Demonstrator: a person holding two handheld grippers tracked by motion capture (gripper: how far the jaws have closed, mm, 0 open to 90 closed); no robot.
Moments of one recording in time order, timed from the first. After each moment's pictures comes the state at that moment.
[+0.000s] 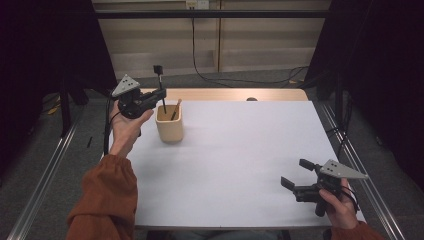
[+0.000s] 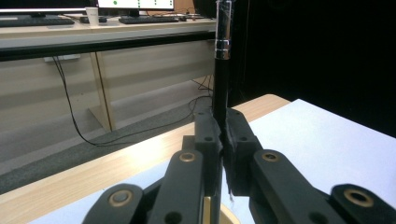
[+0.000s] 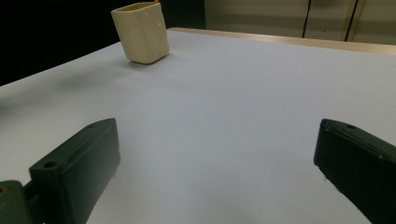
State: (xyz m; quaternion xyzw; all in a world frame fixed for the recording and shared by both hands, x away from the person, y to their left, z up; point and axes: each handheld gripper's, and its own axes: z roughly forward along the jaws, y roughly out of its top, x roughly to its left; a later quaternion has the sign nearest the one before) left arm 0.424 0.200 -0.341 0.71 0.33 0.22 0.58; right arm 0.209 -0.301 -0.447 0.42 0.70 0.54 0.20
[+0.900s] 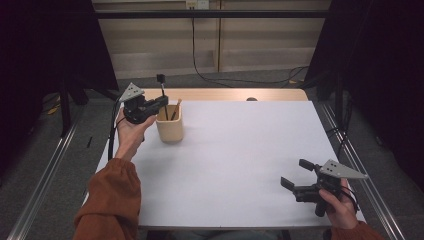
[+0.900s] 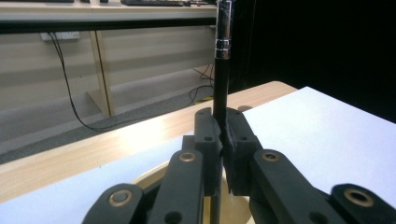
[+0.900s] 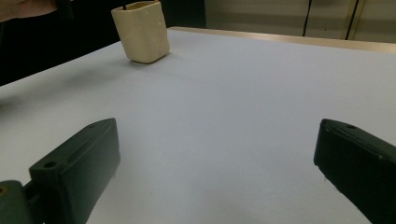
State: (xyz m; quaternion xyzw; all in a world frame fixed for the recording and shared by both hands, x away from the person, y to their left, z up) left arm 0.434 0.199 -0.376 0.72 0.35 0.20 0.56; right arm 0.209 -0.301 -0.447 0.42 0.70 0.54 0.20
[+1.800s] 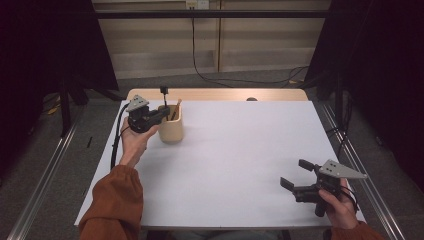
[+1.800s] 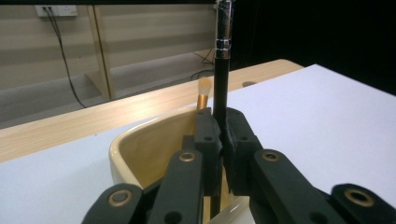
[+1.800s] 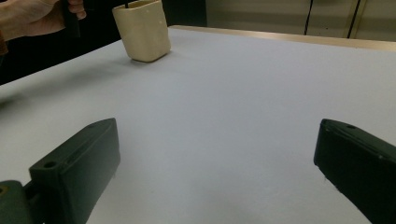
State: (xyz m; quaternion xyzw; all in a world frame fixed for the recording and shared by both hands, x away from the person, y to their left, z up) left arm 0.430 0.195 -0.409 0.74 0.36 0.20 0.54; right arm 0.209 -0.300 -0.448 0.42 0.70 0.54 0.20
